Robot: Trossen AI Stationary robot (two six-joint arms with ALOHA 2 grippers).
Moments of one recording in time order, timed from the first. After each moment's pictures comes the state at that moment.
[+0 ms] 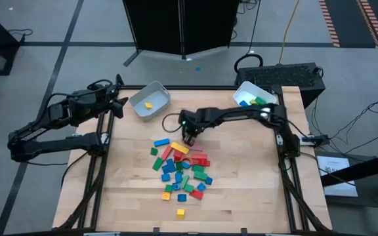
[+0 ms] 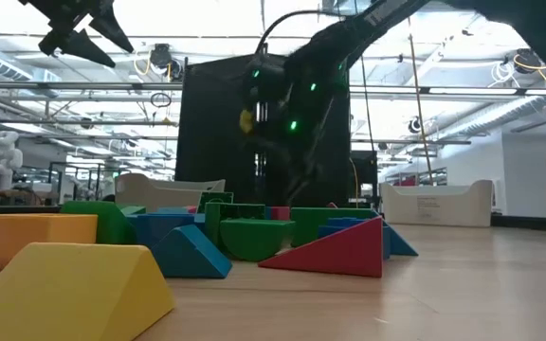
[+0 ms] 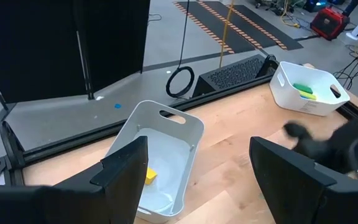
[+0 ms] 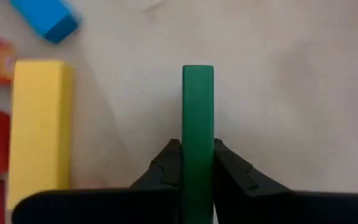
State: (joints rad) left arm 0.39 0.58 0.89 -0.80 -0.40 -0.46; right arm -0.19 2.09 1.53 -0.60 0.08 0.29
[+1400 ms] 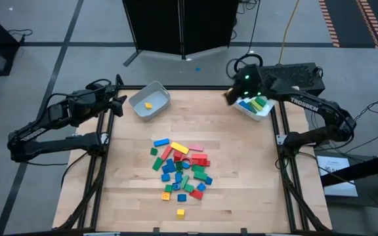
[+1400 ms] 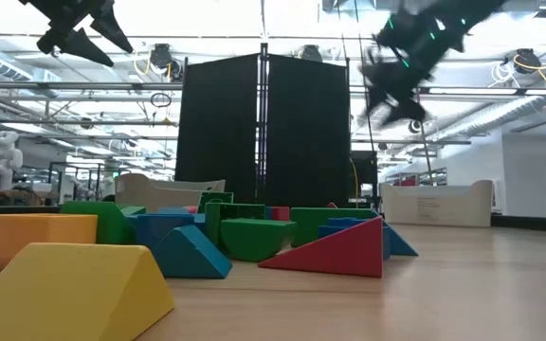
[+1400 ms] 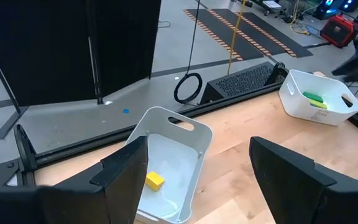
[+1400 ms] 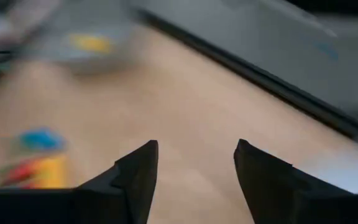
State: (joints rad) left arm 0.39 0.58 0.89 -0.79 -0.45 -0.47; right arm -0.64 1.31 1.06 -0.48 -0.13 0.33
